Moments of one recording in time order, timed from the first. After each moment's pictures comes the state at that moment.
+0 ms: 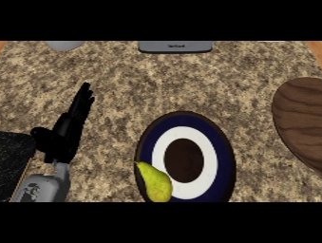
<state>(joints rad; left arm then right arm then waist) -0.15 0.18 -0.15 -1.53 0.08 0.17 0.07 0.24 -0.62 0.97 -2.00 0.41 -0.26 -0.09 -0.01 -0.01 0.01</state>
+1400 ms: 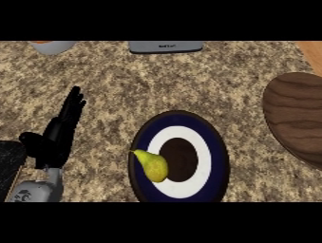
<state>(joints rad) -0.10 0.19 -0.12 -1.56 0.07 0.18 0.07 0.55 -1.24 -0.11 -2.35 -0.34 -0.16 -0.46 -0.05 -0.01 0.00</state>
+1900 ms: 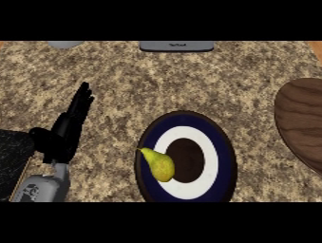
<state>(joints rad) -0.14 0.17 -0.14 -1.54 0.06 0.16 0.08 0.39 -1.26 -0.31 -2.01 -0.37 -0.02 -0.42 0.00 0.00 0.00</state>
